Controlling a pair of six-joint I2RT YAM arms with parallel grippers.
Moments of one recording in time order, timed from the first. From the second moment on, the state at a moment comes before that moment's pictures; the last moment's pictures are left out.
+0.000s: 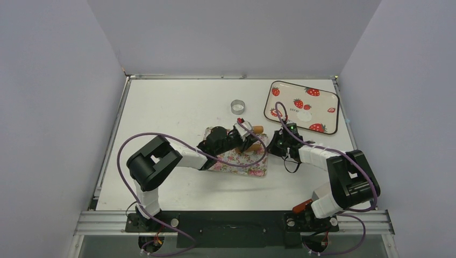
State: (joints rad) left arm -0.84 1.86 0.83 0.93 0.26 0.04; right arm 0.30 1.51 0.62 0.01 -0.16 0.61
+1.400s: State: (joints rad) left arm -0.88 1.88 0.86 0.90 0.33 -0.15; right arm 0.24 1.47 0.58 0.01 -0.19 0.59
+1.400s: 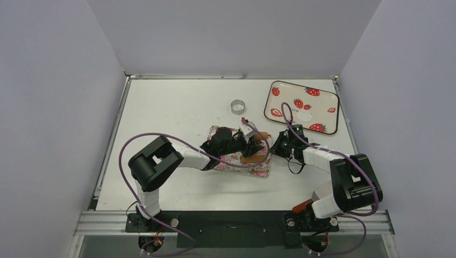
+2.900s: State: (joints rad) left arm -0.82 1.98 1.02 0.85 0.16 -0.19; right arm 0.23 1.53 0.62 0.03 -0.24 0.57
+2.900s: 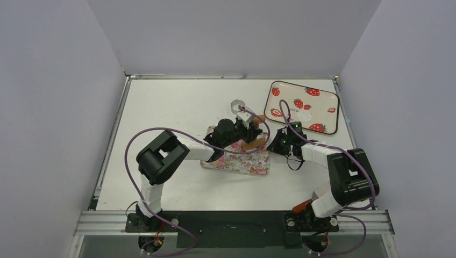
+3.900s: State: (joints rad) left arm -0.82 1.97 0.89 1.04 0.13 -0.08; right arm 0.23 1.54 0.62 0.03 -0.25 0.56
